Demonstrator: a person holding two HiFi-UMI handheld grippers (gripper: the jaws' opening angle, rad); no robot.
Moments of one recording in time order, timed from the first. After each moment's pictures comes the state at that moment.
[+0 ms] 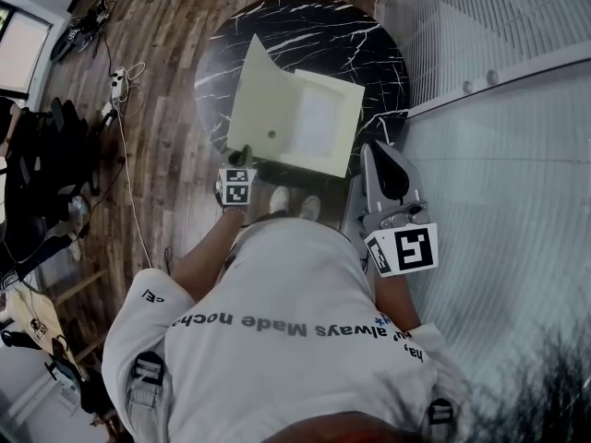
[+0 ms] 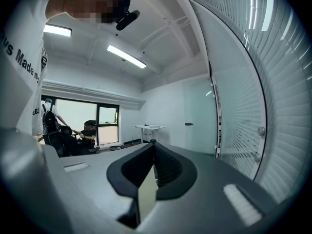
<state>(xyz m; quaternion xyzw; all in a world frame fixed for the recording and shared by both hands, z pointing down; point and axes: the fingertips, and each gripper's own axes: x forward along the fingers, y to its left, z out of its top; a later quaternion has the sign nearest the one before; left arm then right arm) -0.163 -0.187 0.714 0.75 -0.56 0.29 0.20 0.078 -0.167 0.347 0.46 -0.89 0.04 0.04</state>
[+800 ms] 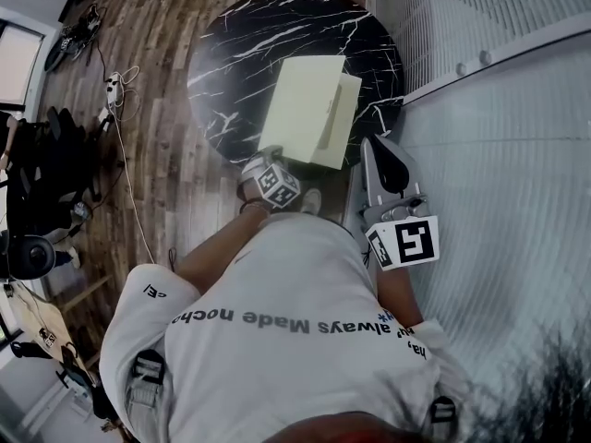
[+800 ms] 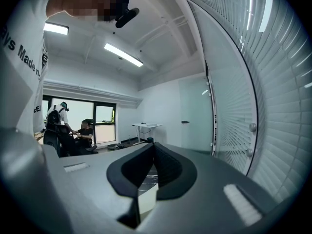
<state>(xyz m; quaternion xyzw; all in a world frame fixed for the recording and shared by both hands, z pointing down) -0.031 -0.159 0.739 0.79 -0.35 0.51 0.04 0.099 -0.157 0.359 0.48 -0.88 0.05 0.05</state>
